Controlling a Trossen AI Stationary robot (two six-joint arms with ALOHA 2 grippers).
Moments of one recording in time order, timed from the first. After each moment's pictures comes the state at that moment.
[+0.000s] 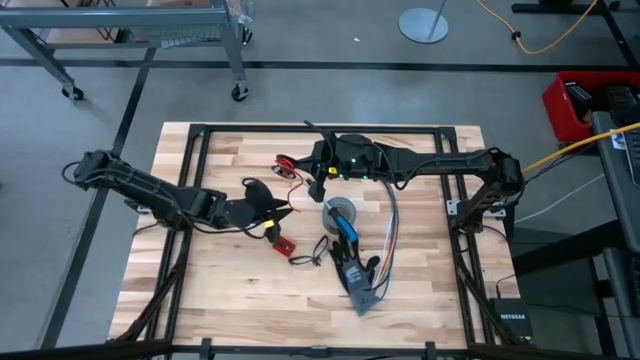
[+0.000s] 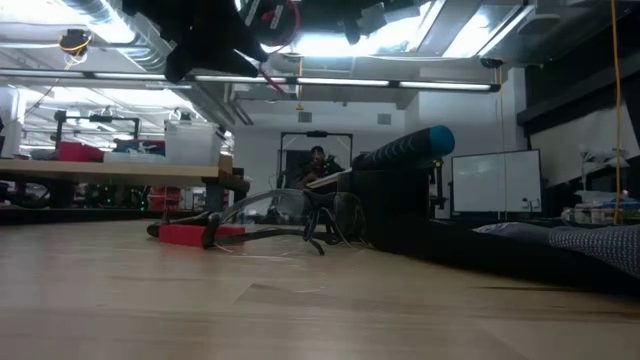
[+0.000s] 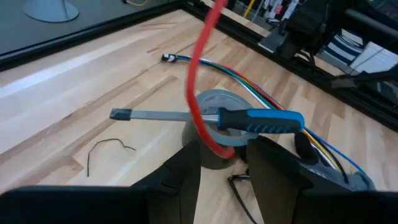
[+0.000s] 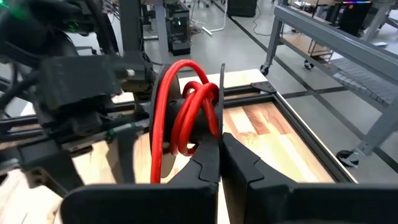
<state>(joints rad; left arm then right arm) -0.28 1.19 0.77 -0.11 -0.61 -0.66 -0.10 1.66 1.43 -0.06 0.08 0.05</state>
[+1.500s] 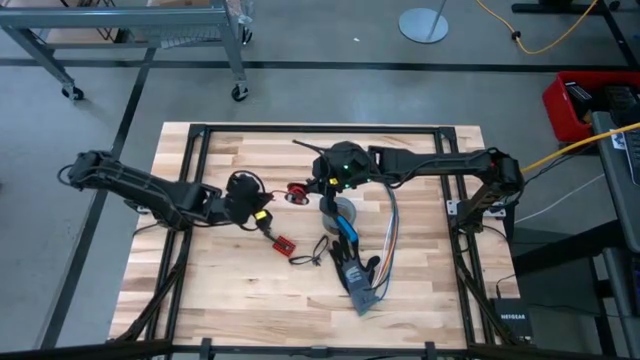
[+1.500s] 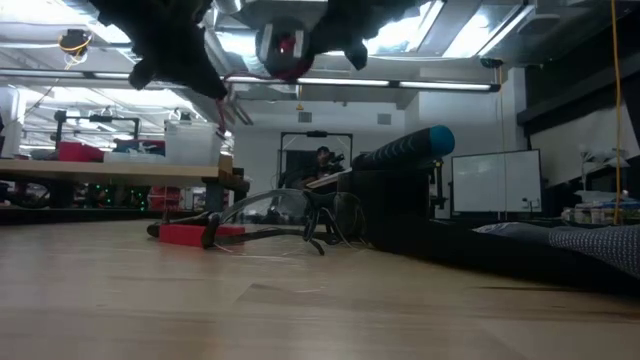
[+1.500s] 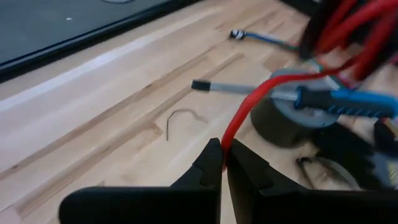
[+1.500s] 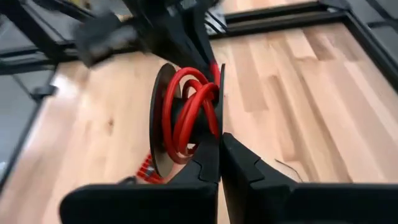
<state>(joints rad) -0.24 1.11 0.77 -0.45 -0.70 -0.79 -0.09 1.67 1.43 -0.33 -0.14 0.08</state>
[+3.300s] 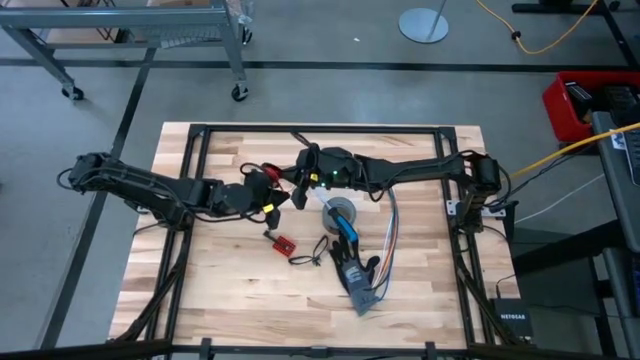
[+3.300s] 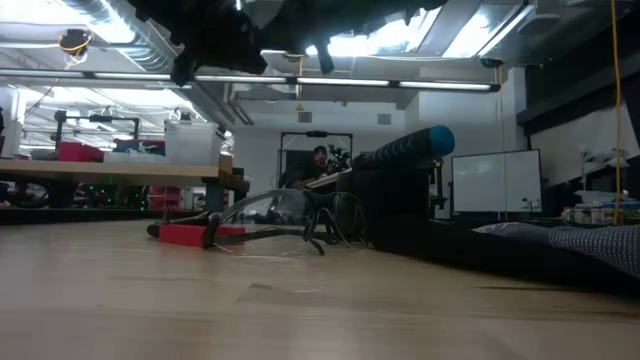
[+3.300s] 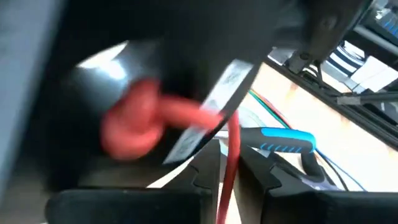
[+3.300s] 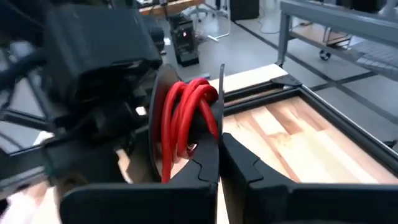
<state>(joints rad) -0.16 1.14 0.77 -0.13 -0.53 -0.65 -0.07 1.83 1.43 0.15 0.08 0.21</state>
